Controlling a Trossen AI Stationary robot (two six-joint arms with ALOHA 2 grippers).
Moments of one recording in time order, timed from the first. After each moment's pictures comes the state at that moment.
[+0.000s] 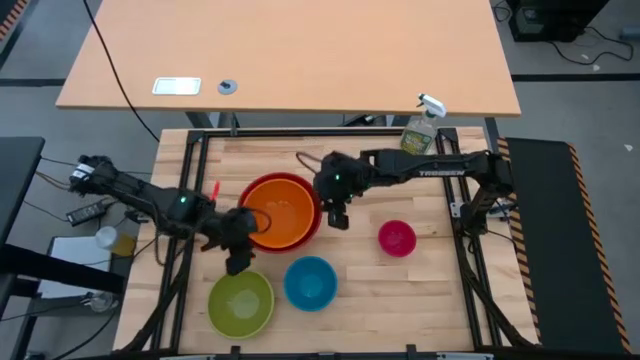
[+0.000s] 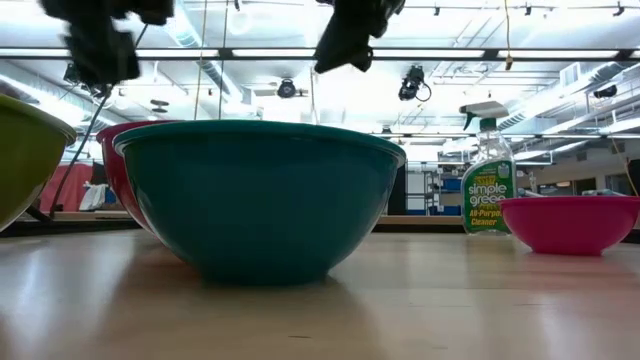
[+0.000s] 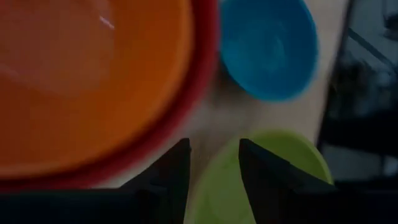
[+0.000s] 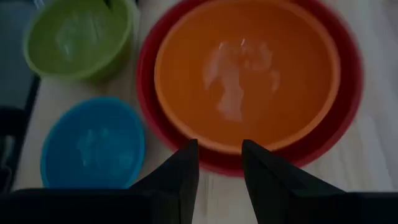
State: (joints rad) left arm -0.36 1.08 0.92 -0.80 0.02 -0.77; right arm -0.05 1.76 1.65 -0.77 -0.16 0.04
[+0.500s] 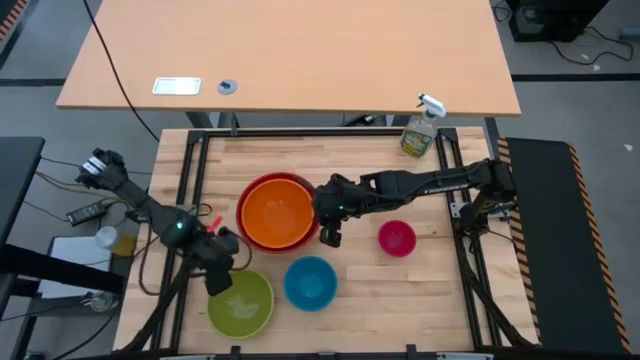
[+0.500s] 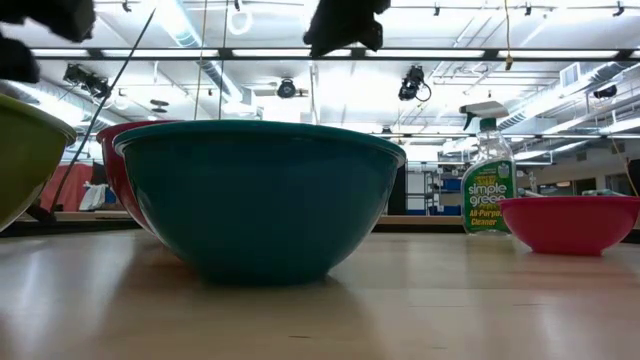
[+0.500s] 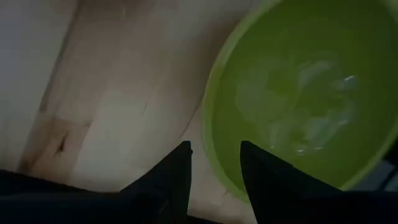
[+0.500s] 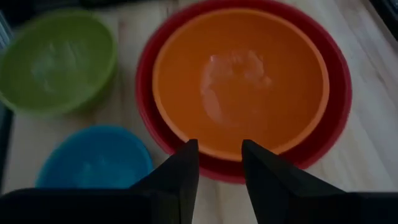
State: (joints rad) left arm -0.63 1.16 0.90 -1.06 0.07 -1.14; right arm 0.10 1.76 1.65 -0.71 0.13 0.28
